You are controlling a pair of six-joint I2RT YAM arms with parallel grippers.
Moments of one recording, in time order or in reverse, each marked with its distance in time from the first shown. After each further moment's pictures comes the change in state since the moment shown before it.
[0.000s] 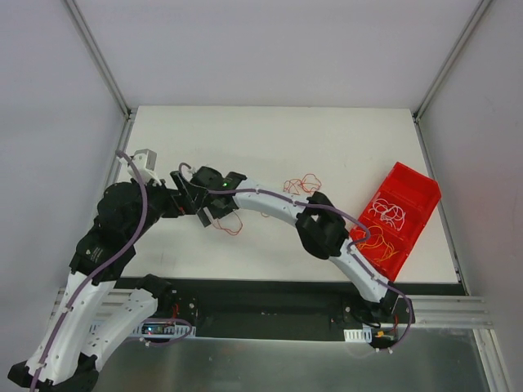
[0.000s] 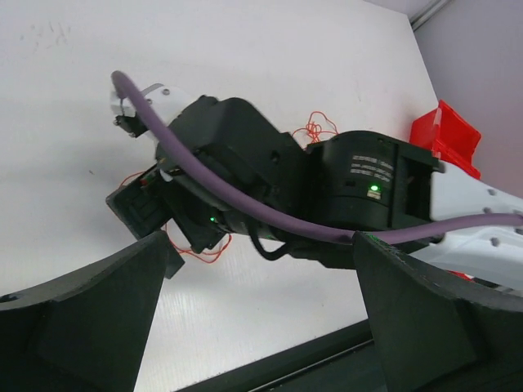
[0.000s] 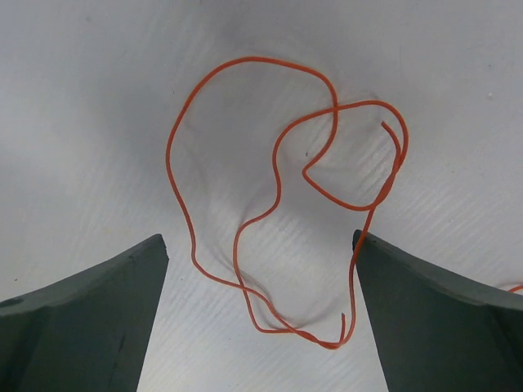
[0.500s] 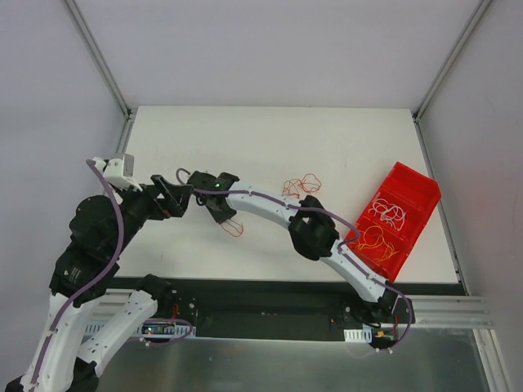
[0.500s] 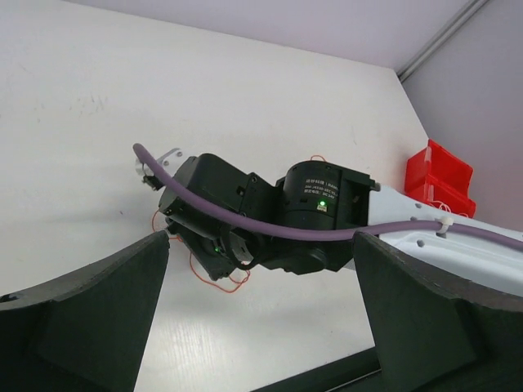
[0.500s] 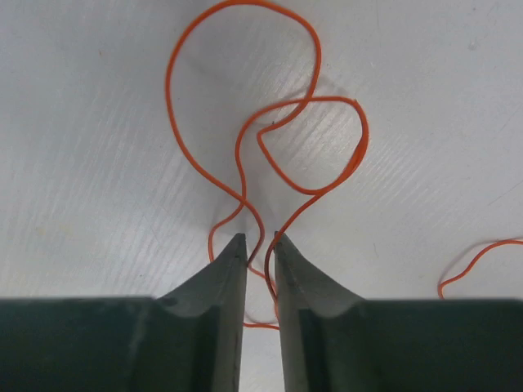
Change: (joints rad) left arm 0.000 -0.092 0.082 -0.035 -0.068 0.068; right arm 0.034 0.145 0.248 -0.277 0.138 0.002
